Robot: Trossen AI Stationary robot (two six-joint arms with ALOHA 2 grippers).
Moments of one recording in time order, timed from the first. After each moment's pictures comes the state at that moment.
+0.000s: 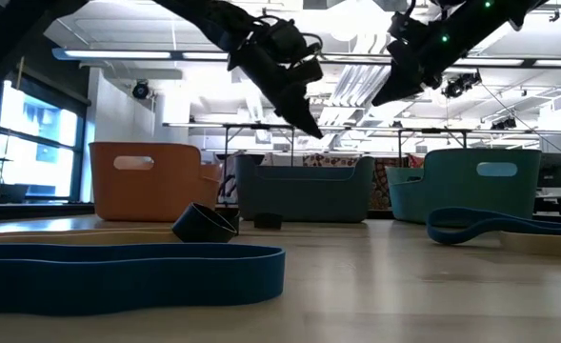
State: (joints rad) left arm 0.43 2.03 1.73 -0.51 0.16 0.51; right arm -0.18 1.07 0.75 -0.24 0.48 0.06
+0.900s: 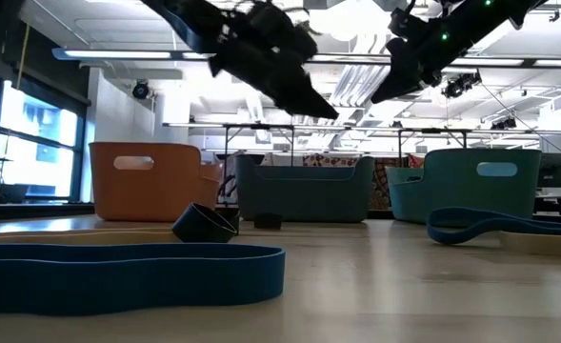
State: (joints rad) left arm 0.31 1.86 1.34 -0.04 0.32 0.35; right arm -0.16 1.07 0.75 -0.21 0.50 0.04
